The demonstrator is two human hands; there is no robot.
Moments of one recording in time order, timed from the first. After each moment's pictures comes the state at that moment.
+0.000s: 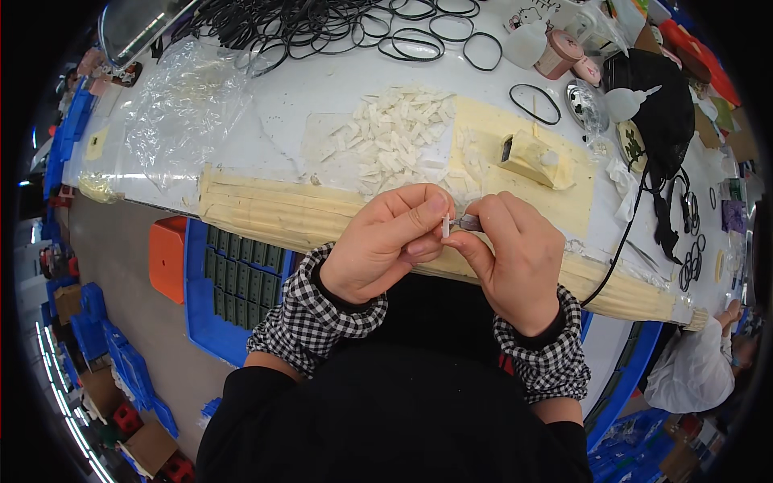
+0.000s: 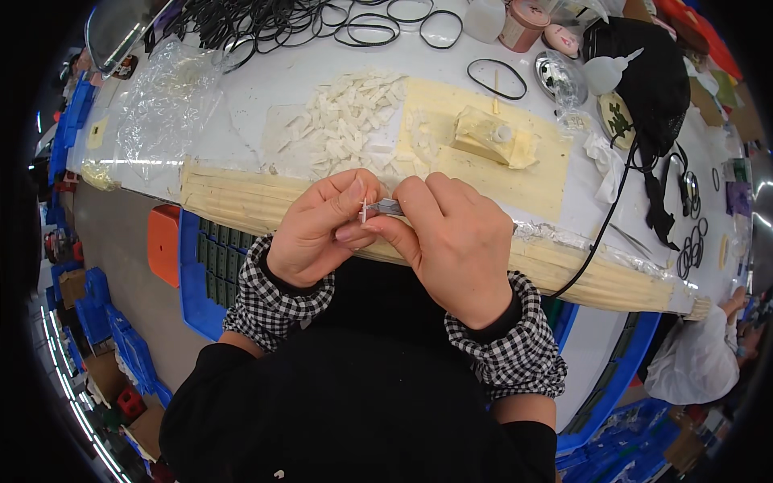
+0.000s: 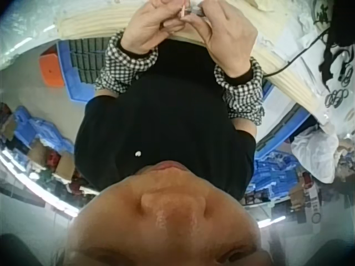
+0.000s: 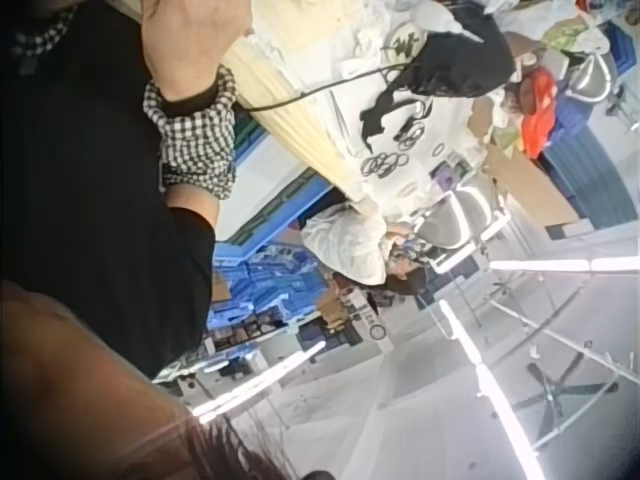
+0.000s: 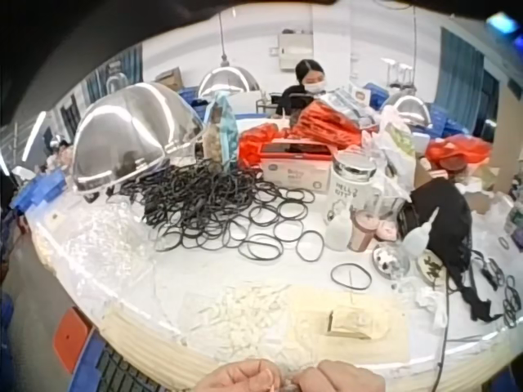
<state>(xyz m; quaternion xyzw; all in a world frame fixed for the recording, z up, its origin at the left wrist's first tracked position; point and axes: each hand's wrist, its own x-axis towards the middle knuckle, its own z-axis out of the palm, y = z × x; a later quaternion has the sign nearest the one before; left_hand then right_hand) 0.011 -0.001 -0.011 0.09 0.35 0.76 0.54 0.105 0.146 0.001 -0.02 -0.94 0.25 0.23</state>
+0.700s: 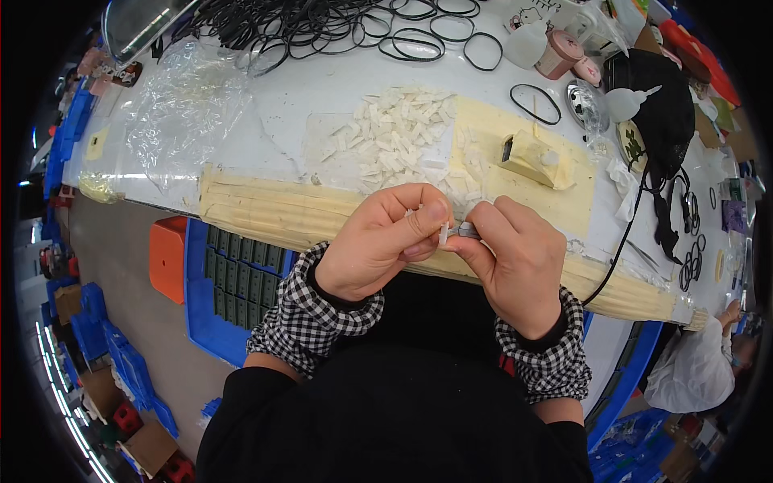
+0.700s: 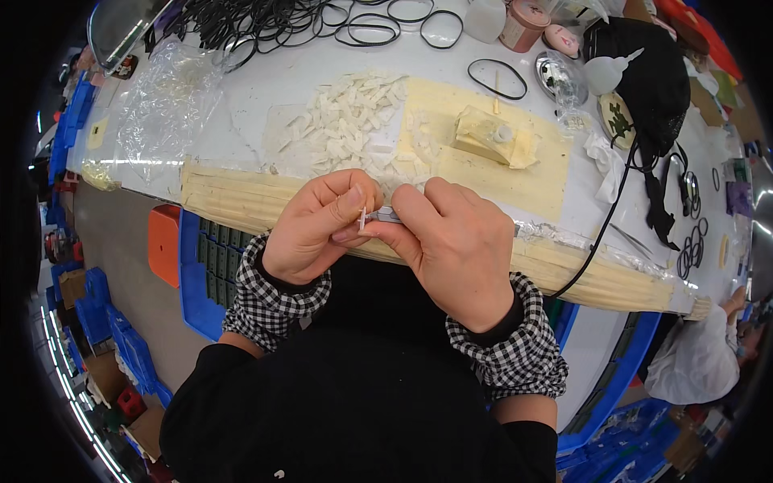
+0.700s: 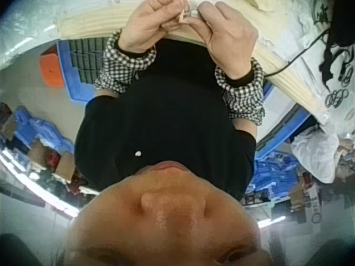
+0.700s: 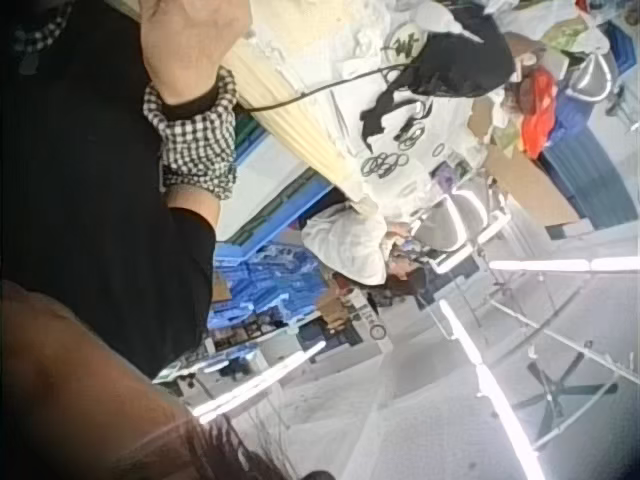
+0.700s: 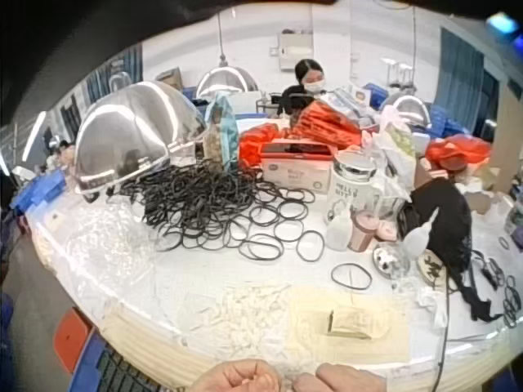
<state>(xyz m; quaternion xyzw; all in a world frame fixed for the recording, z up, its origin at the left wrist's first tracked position) 0.008 -0.006 -0.009 0.12 0.40 0.74 0.53 0.107 0.146 0.006 -0.02 -0.95 0.24 0.21</state>
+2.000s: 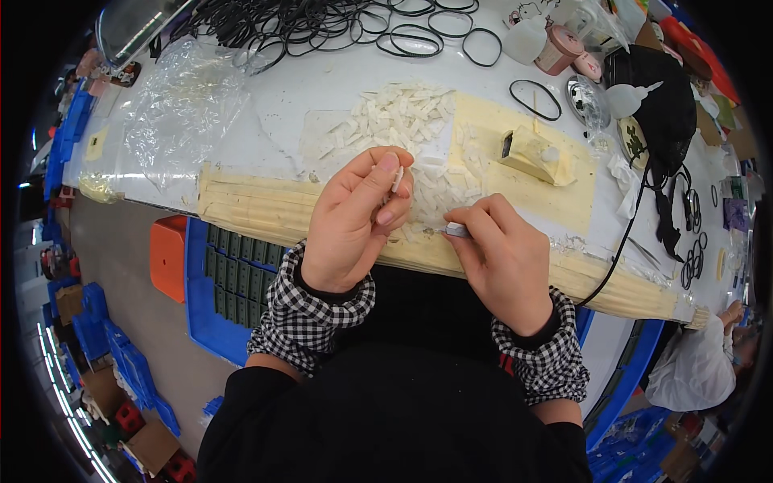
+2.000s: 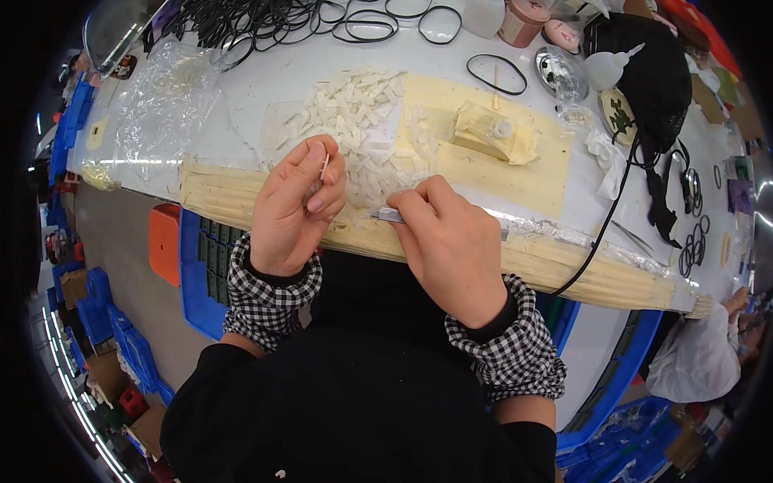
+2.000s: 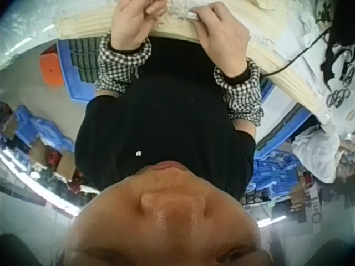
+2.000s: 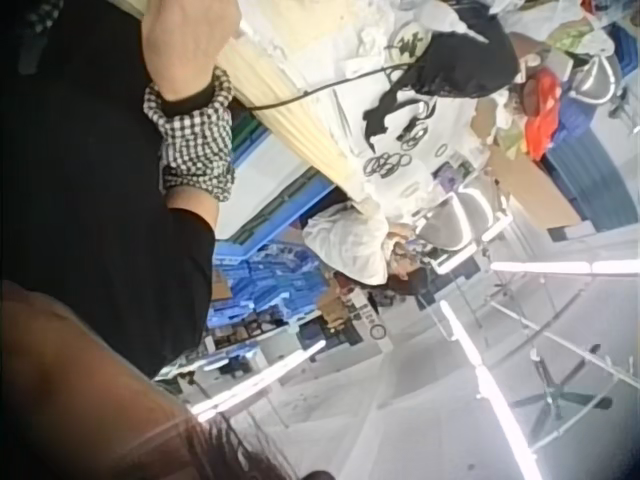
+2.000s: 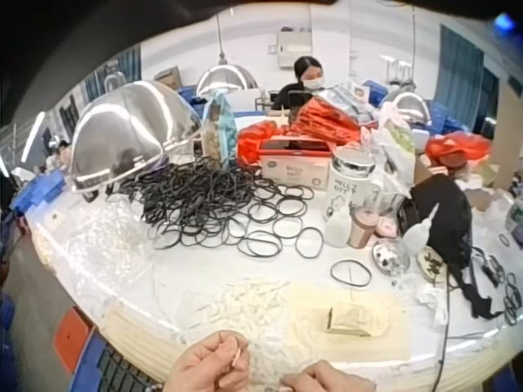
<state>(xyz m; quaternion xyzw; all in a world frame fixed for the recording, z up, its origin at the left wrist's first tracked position) -0.001 -0.008 -0.009 0.05 0.40 0.82 0.40 0.113 0.140 -0.010 -0.05 -0.94 0.31 0.16</state>
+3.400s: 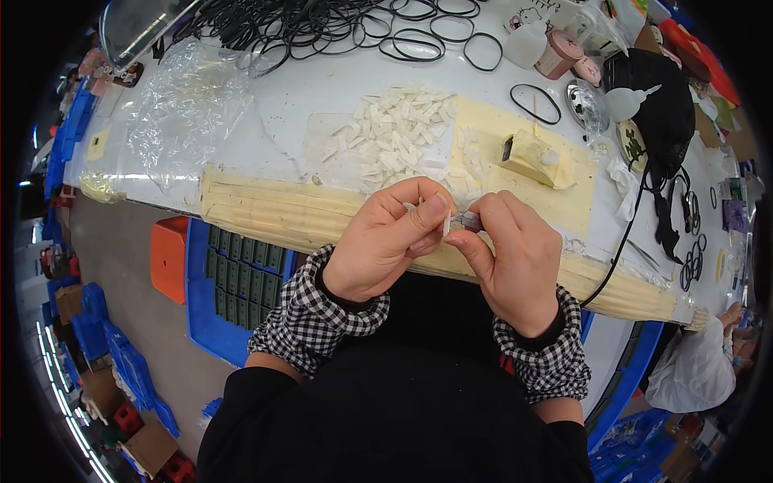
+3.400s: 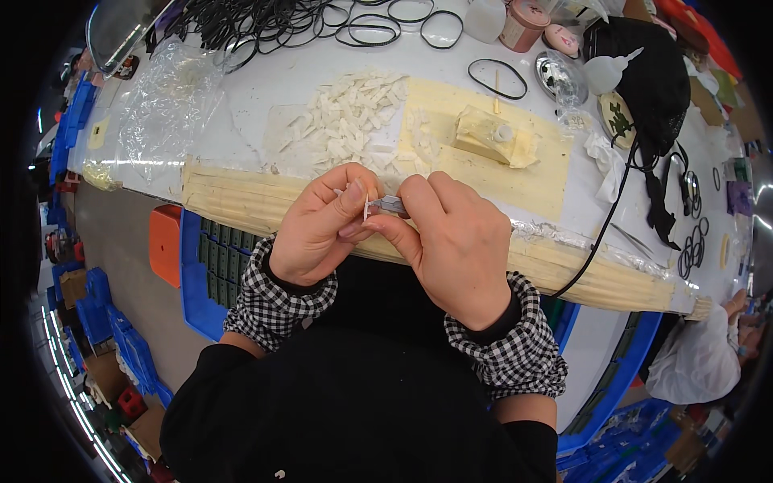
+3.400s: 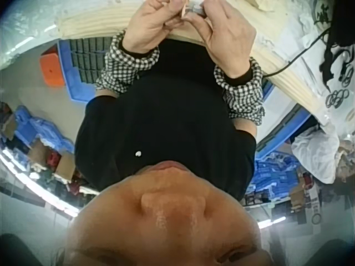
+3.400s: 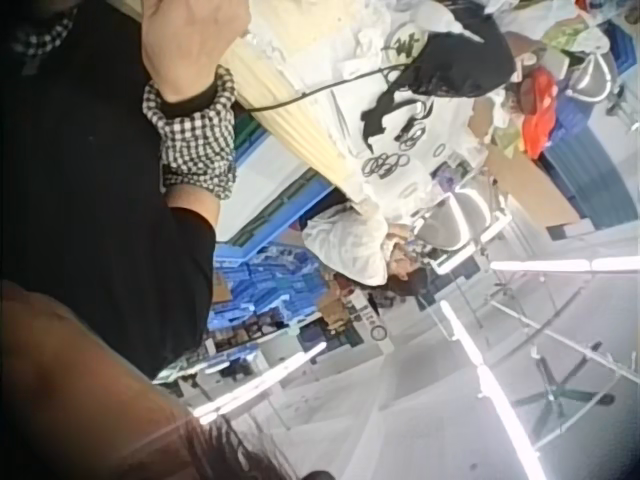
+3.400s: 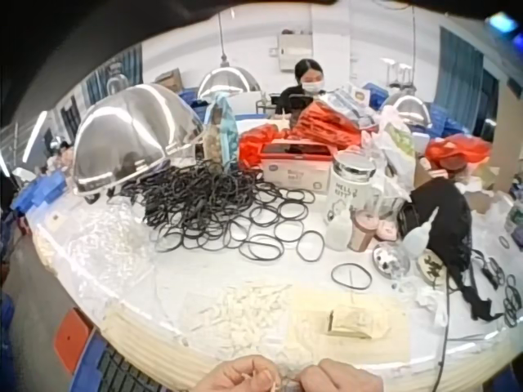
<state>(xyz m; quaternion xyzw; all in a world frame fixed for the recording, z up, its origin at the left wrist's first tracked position) 0.016 -0.001 -0.016 0.09 0.39 0.78 0.49 0.105 0.143 0.002 -0.04 -0.94 0.27 0.21</state>
